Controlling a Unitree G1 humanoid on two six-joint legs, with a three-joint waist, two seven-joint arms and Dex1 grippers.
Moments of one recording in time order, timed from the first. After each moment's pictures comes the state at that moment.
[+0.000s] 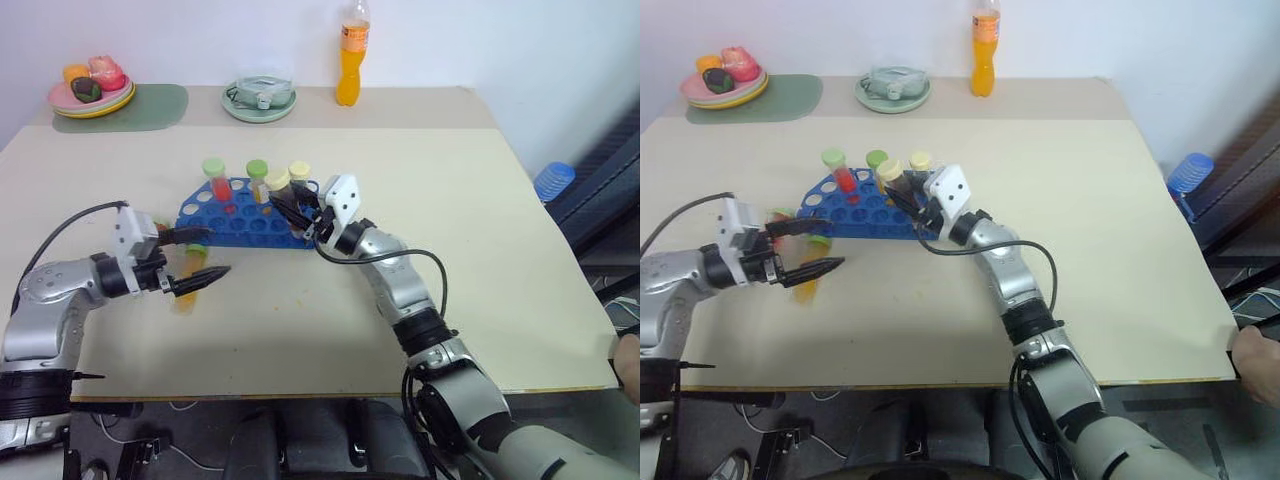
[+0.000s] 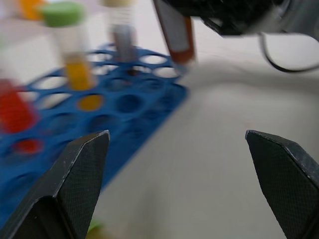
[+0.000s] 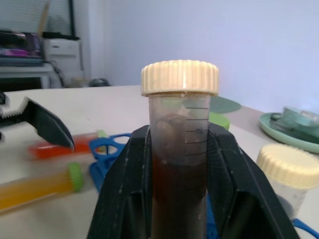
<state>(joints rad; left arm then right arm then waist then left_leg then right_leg) -0.23 0.76 0.26 0.07 -0.47 0.18 -1.17 -0.73 0.02 0.16 0.55 0.14 -0.26 0.64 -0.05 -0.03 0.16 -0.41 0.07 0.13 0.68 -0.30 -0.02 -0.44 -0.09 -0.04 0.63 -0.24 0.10</state>
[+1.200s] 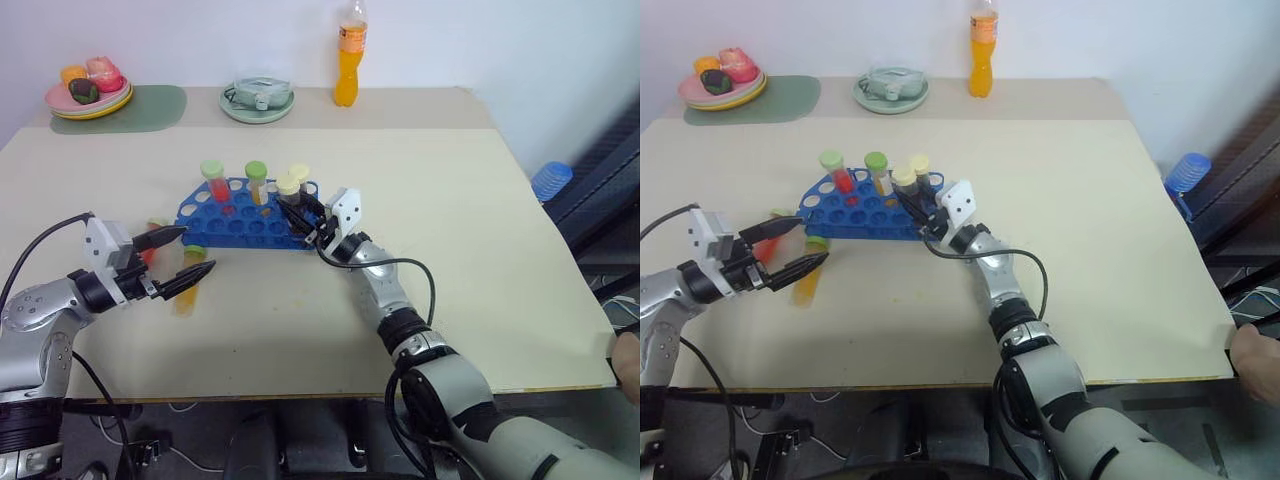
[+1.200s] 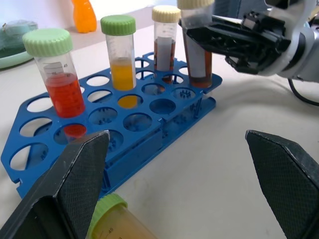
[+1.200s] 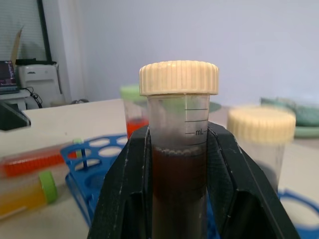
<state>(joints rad) -0.11 0.73 0.34 -0.03 -0.54 0.20 -1.06 -0.77 0.10 0.04 0.93 0.17 -0.58 0.70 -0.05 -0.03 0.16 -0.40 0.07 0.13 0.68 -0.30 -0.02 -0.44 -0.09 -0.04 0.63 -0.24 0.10</state>
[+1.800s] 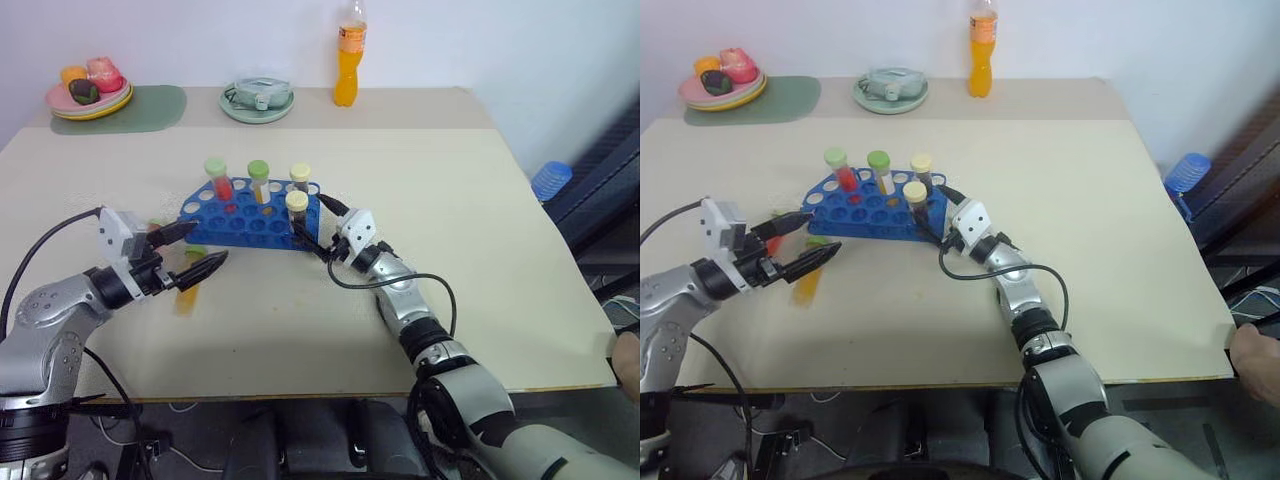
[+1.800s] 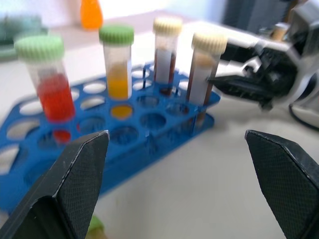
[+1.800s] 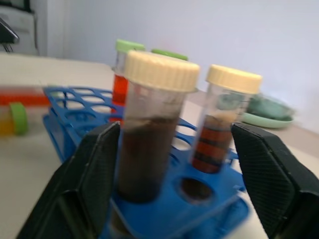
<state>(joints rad) -0.05 0.70 0.33 -0.24 -0.61 0.45 -0.84 -0.70 -0.04 0.09 0.87 -0.01 -0.69 0.58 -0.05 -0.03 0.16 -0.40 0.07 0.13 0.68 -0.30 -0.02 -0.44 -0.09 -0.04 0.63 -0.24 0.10</state>
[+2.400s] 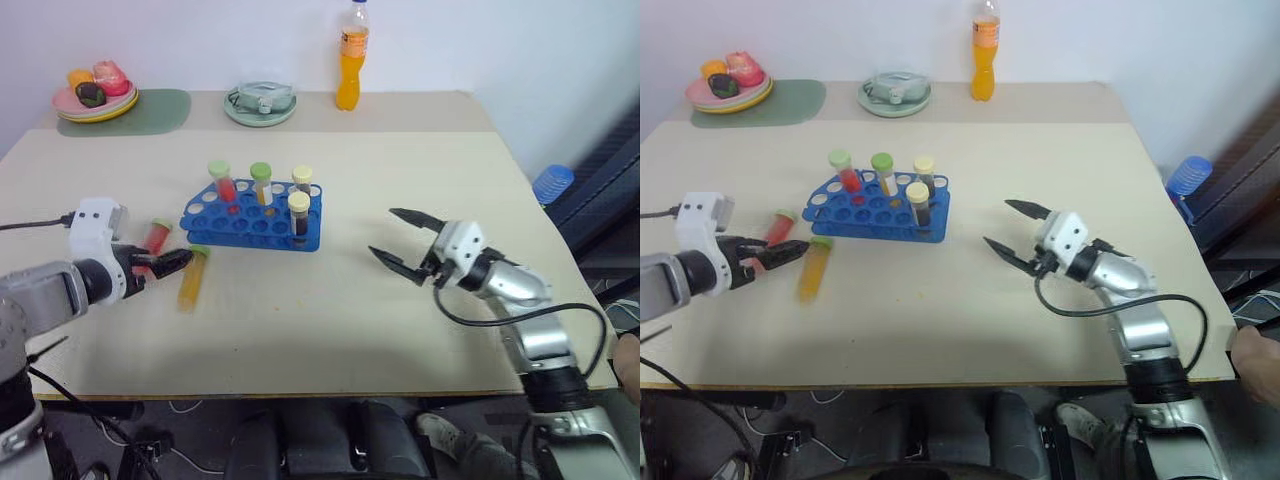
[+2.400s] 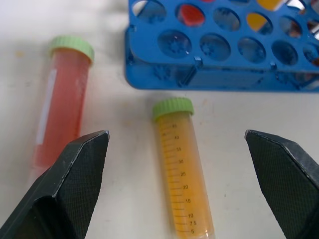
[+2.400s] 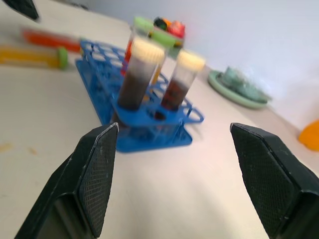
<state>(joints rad) -0.37 0.78 0.54 -0.34 -0.90 1.56 -0.15 -0.28 -0.57 0.00 -0.07 0.32 -0.11 0.91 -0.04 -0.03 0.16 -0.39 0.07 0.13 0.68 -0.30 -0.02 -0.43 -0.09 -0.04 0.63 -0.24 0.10</state>
